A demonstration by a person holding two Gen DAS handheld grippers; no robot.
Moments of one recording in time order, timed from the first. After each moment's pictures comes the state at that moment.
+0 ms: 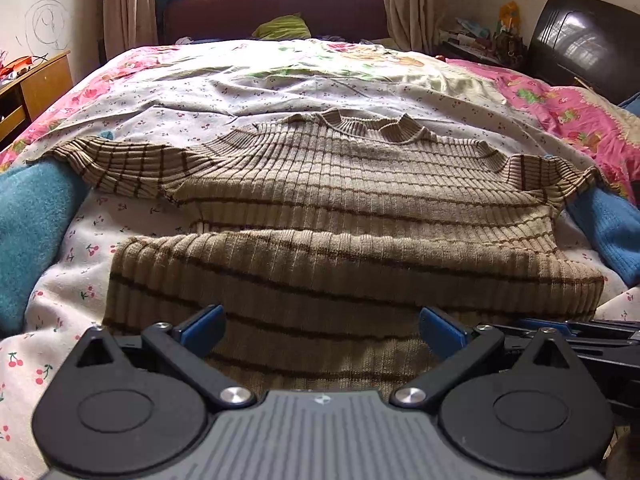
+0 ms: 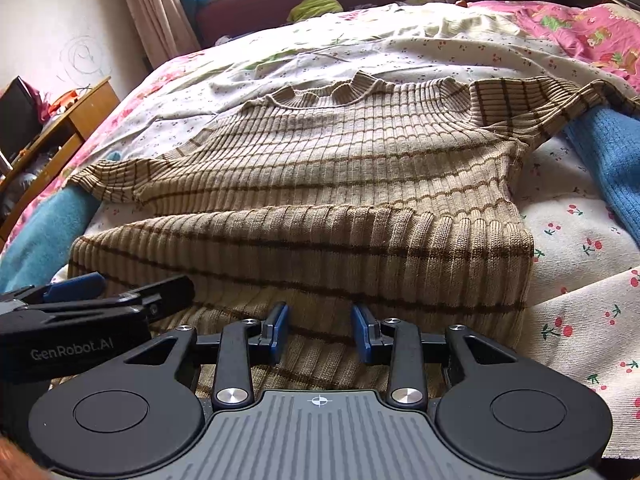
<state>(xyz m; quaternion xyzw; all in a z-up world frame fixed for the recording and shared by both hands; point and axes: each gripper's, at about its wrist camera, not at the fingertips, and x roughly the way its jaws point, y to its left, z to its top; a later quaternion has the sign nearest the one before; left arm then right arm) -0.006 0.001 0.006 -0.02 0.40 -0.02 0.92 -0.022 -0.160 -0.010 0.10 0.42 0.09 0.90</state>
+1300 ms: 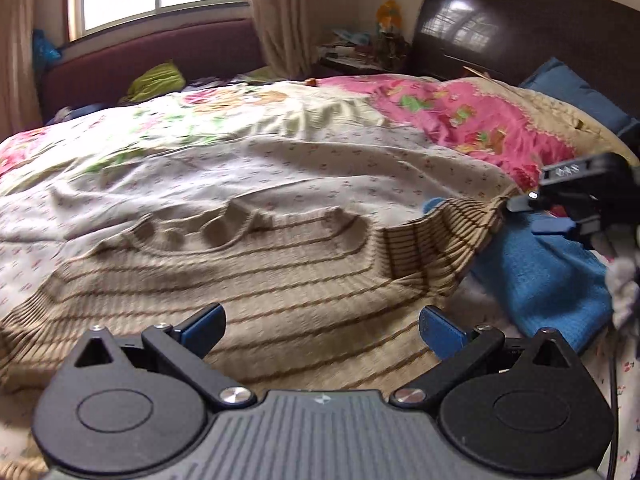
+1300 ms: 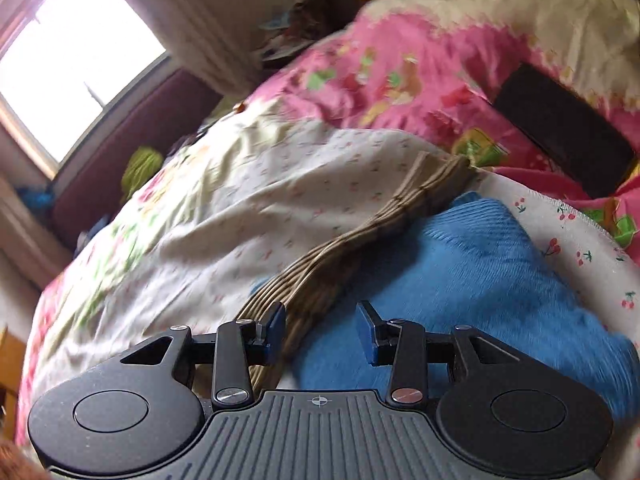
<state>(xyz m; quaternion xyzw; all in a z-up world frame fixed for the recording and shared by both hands) 0.108 -0.140 0.035 0.04 0.35 -0.19 0.92 0.103 -0.449 0.015 0.35 0.31 -0.15 0.87</state>
